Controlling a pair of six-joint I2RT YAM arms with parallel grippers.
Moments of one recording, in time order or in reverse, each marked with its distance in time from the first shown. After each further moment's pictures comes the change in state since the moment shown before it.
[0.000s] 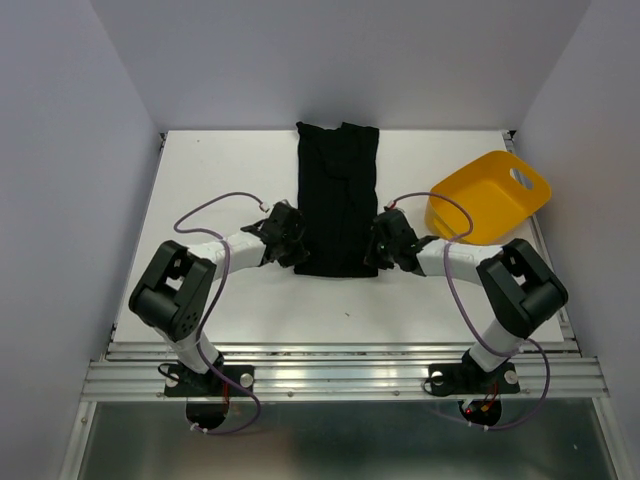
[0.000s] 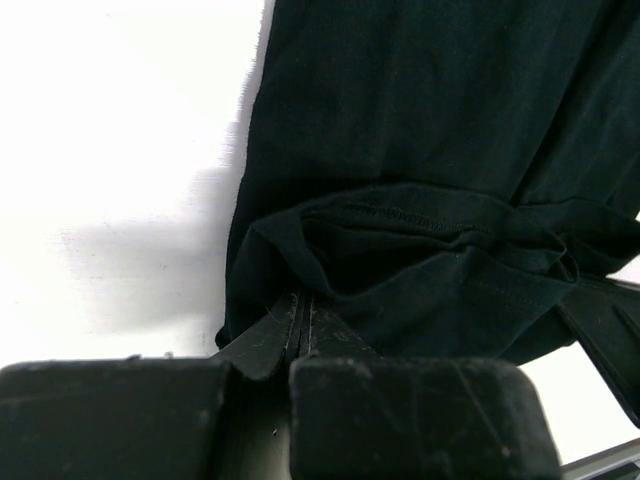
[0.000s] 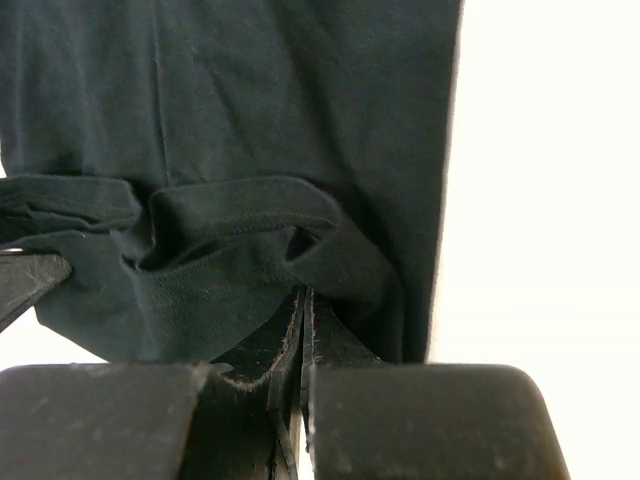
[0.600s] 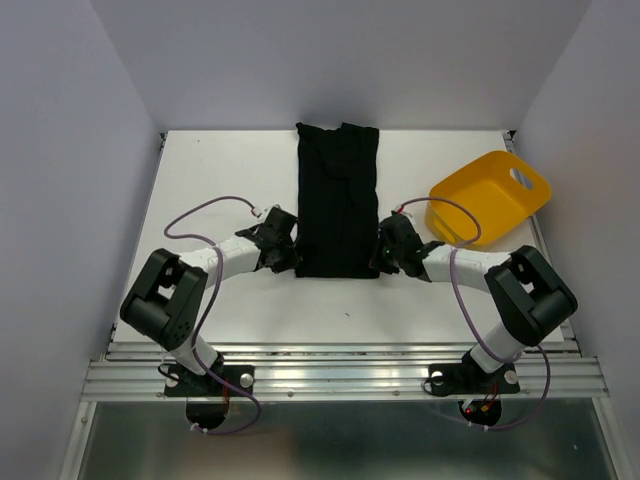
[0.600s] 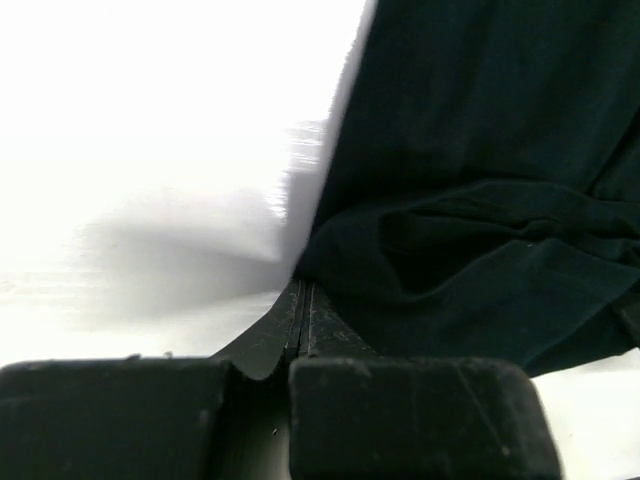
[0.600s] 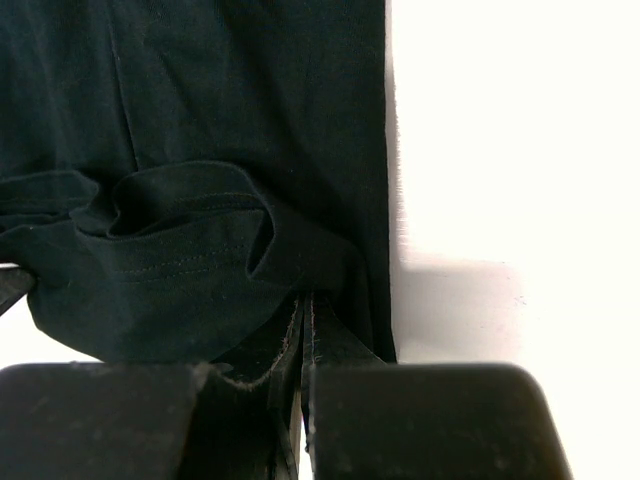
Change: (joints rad) left arm 0.000 -0.067 -0.048 -0.056 -0.069 0.001; right arm -0.001 -0.080 -0.085 0.002 0.045 0.042
